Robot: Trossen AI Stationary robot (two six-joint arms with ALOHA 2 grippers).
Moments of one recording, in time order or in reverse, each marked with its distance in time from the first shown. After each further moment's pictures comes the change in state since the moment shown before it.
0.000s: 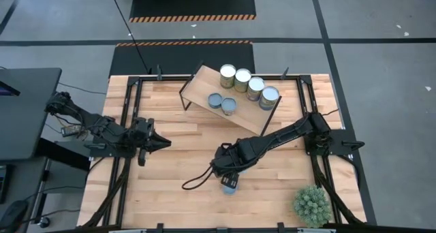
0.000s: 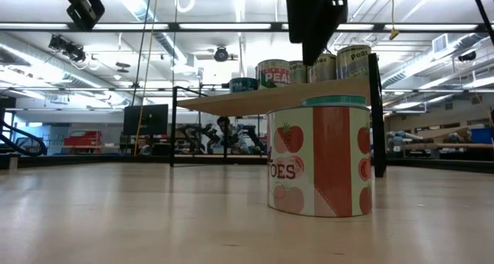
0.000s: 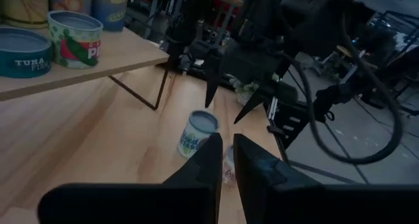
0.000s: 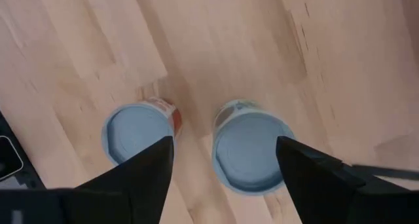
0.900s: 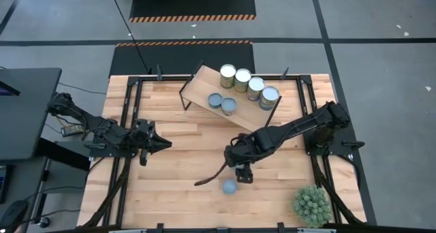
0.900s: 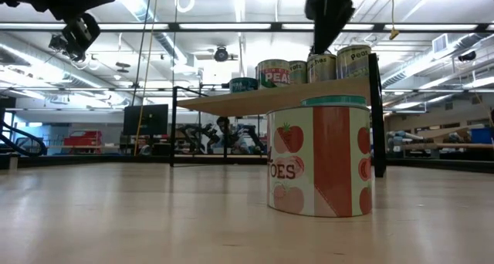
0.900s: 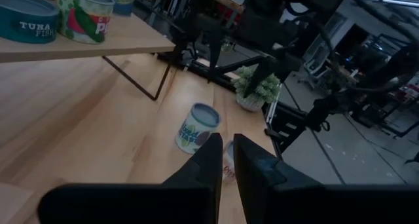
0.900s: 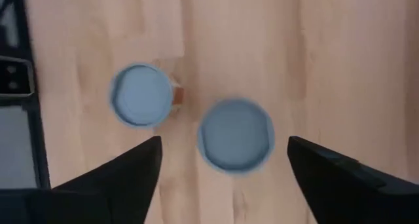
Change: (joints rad) left arm 0.002 -0.059 -0.132 0.098 -0.008 -0.084; right arm -0.020 -0.243 -0.290 0.191 -0.062 -0.320
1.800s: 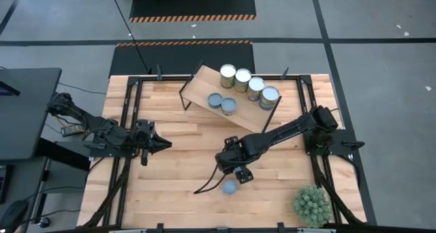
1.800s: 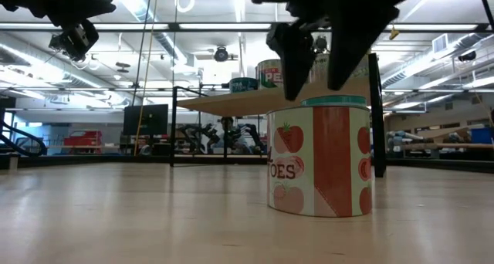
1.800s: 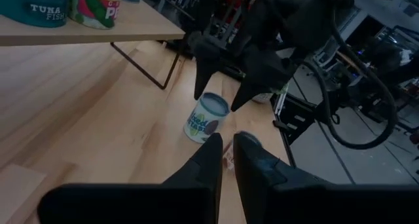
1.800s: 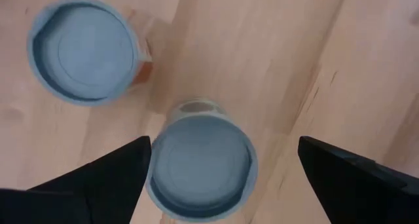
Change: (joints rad) left arm 0.000 0.003 0.000 -0.051 -0.008 -0.029; right arm -0.025 0.143 -0.005 0.045 0.043 -0.467
